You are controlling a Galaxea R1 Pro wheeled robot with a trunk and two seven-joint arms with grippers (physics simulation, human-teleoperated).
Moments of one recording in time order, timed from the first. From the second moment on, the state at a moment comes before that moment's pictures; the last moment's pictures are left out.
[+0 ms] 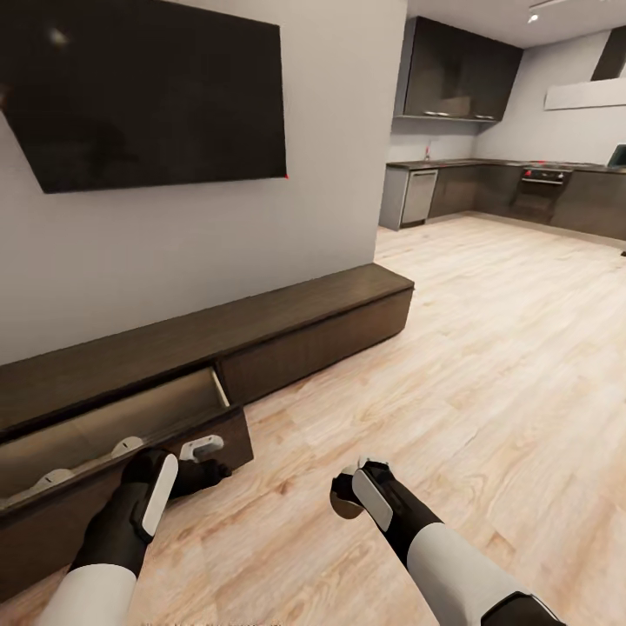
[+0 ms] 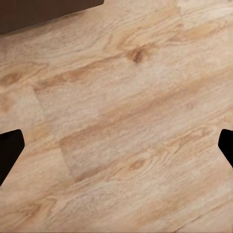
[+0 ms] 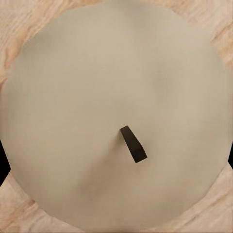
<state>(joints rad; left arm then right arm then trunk) -0.54 -0.01 0.17 -1.10 0.18 1.04 0.02 -0.73 0.17 0.33 -0.50 -0.64 0.51 -0.45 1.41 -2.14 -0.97</state>
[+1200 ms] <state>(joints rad) -0.54 -0.02 0.17 -1.10 0.18 1.04 0.02 -0.73 0.17 0.33 -0.50 -0.64 0.51 -0.45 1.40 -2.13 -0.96</state>
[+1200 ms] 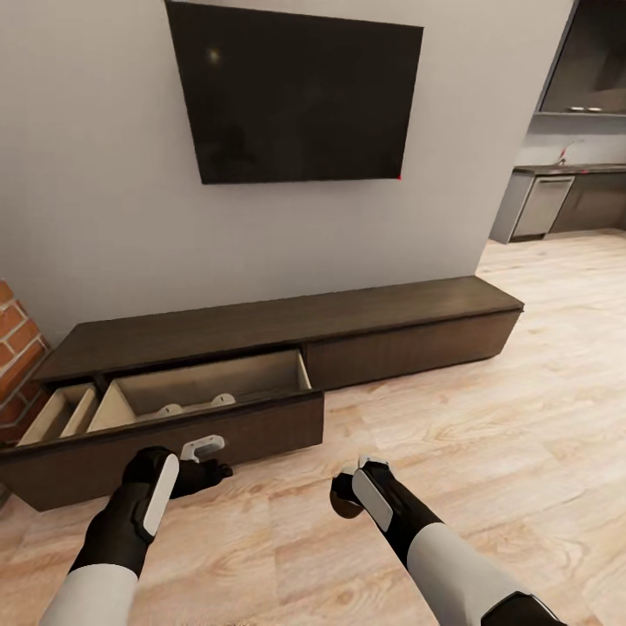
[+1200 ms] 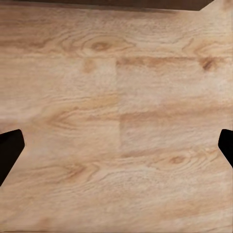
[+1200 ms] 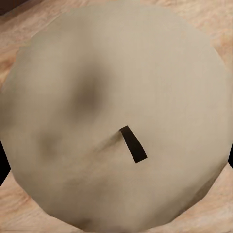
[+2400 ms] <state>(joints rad) -0.54 -0.02 0.17 -1.10 0.18 1.04 0.02 -0.72 0.17 0.33 -0.50 -0.64 0.50 -0.44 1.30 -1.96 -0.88</state>
